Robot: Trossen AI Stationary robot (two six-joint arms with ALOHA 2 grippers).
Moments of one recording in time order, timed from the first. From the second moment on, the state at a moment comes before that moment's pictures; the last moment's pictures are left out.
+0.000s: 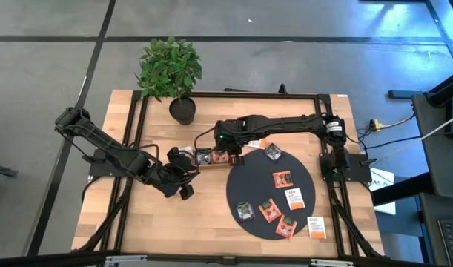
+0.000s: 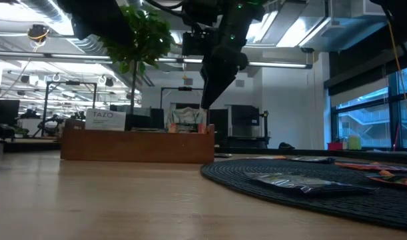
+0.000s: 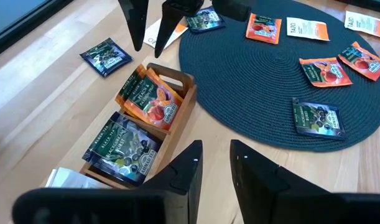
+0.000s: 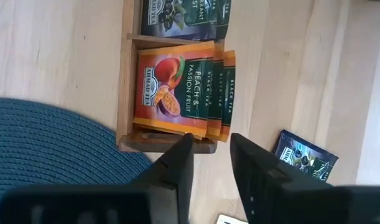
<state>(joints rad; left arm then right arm) -0.50 1.28 0.93 -0.54 -0.66 -0.76 -0.07 2.02 1.71 -0.87 0.06 -0.26</state>
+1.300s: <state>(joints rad) -0.47 1.82 0.93 0.54 -0.24 -0.37 0.28 1.74 1.22 -0.50 -0.19 0.30</state>
